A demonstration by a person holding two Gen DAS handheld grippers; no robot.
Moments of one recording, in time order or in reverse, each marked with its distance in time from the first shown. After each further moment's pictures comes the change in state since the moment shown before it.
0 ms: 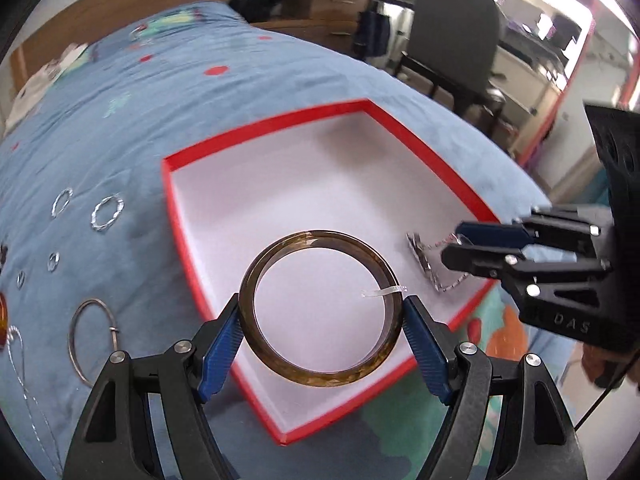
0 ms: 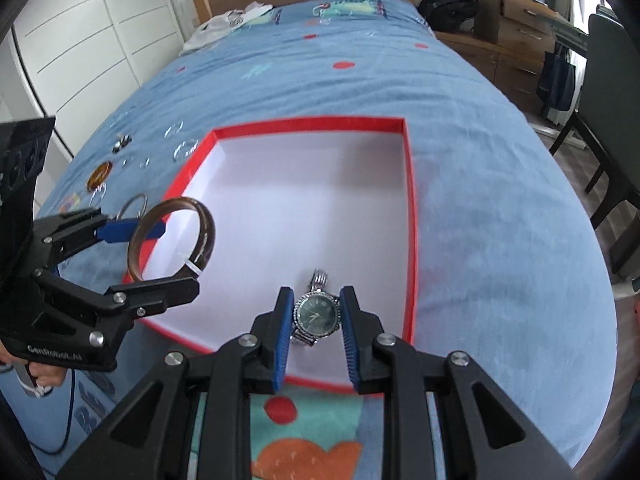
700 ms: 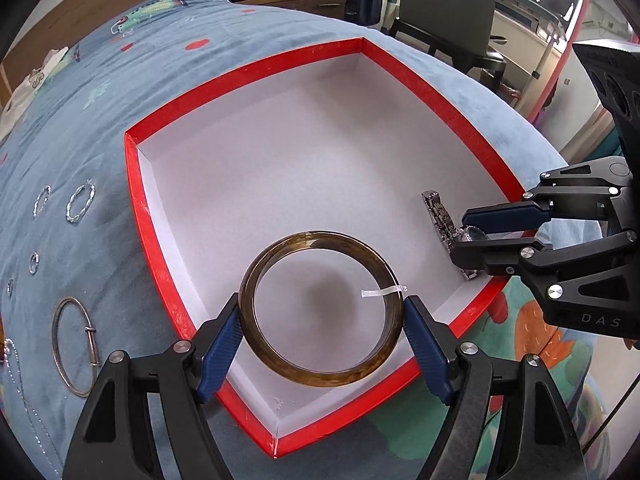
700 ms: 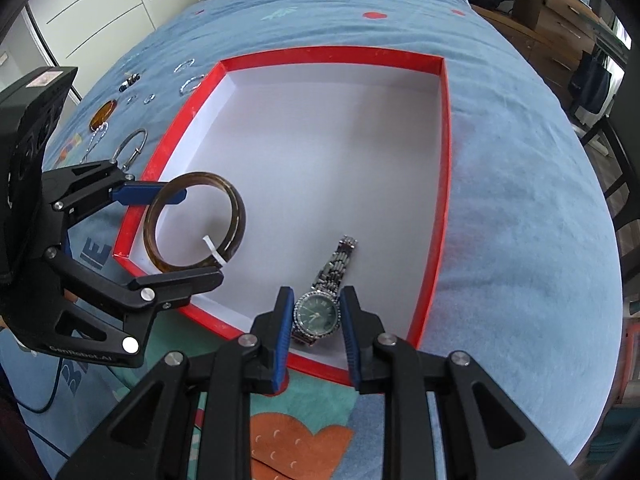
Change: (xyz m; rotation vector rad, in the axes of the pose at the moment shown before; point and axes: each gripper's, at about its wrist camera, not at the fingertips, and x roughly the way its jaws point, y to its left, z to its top) left arm 0.033 -0.004 -0.003 0.053 0.090 0.032; right arm 0.028 0.004 -0.001 -0.101 0.177 0.027
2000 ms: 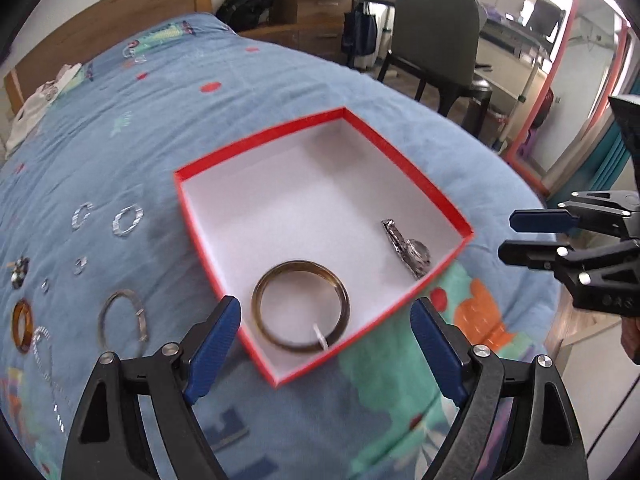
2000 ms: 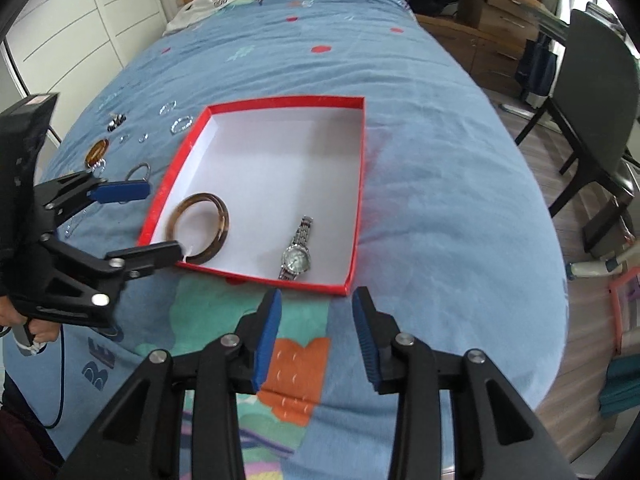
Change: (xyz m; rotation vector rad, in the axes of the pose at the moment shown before) left arm -0.079 -0.001 -0.011 -0.011 -0.113 -0.004; right arm -0.093 0.003 -0.036 0.140 -0.109 -0.106
